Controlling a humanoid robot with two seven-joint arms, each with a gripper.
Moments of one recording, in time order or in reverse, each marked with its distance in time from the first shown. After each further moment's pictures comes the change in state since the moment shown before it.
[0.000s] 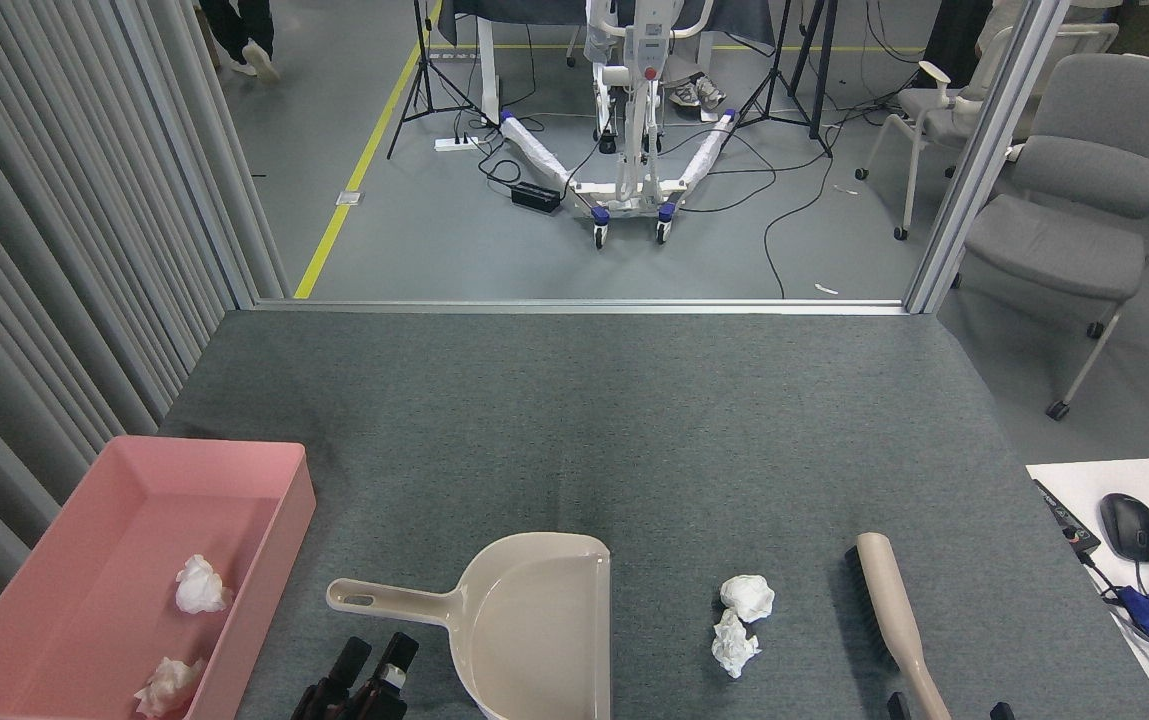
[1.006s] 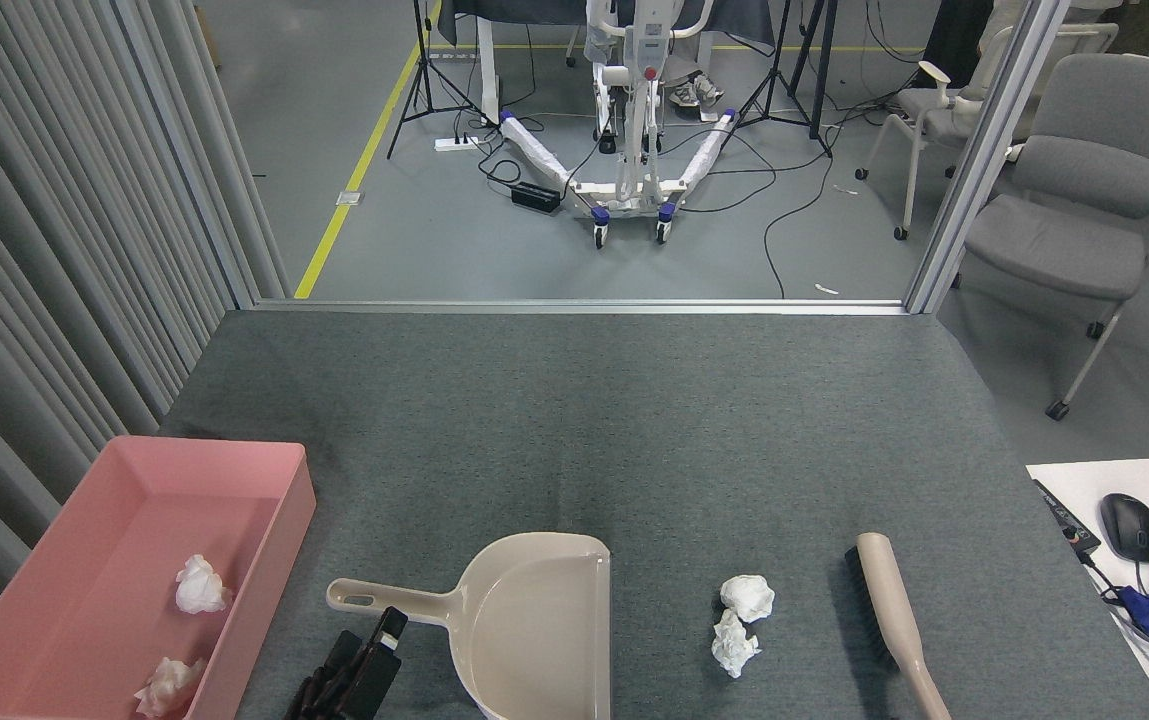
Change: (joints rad) left arm -0.144 0.006 -0.013 0.219 0.086 0.111 -0.013; right arm -0.019 0.020 -0.007 0.115 0.000 -0.022 -0.010
